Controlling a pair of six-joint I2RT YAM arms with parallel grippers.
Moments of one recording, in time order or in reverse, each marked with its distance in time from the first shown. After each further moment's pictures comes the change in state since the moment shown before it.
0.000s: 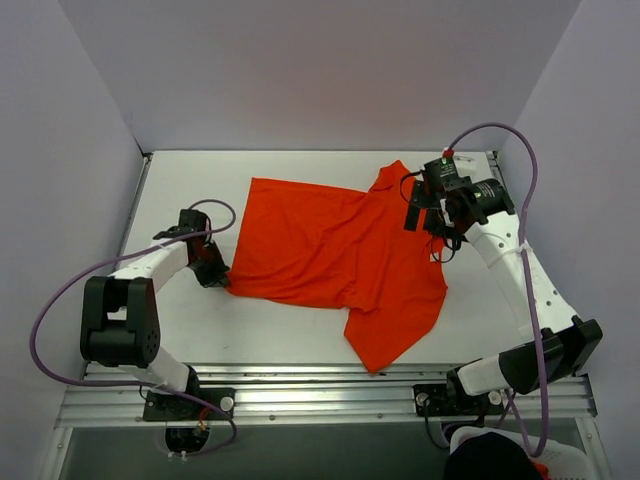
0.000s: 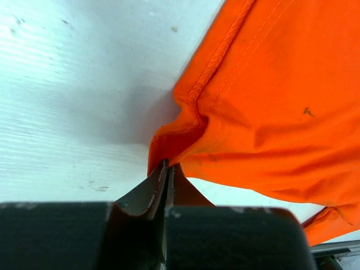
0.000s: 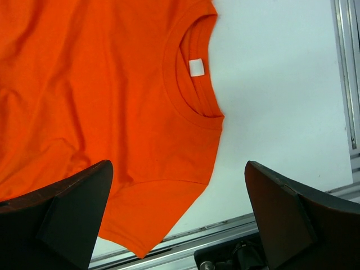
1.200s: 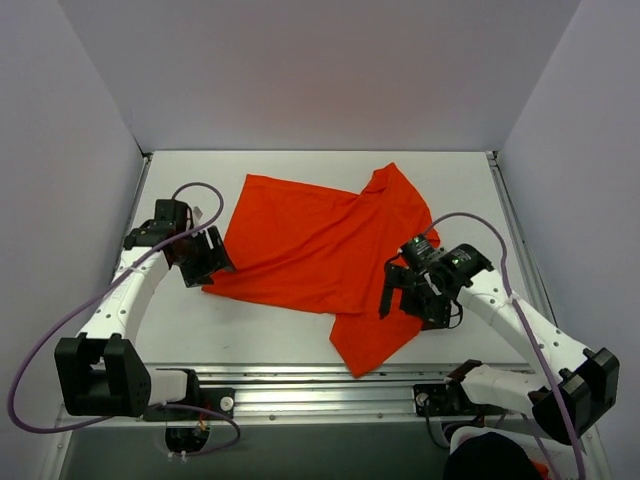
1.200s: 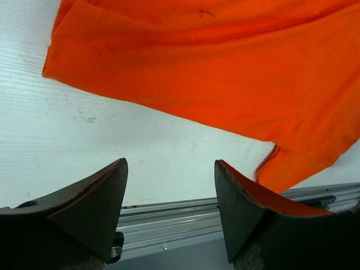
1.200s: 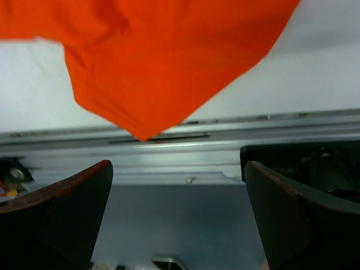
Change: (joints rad) left arm 0.028 -0.287 0.128 -0.287 0.120 0.098; right arm 0.202 -0.282 -0.540 -0.013 -0.396 0.302
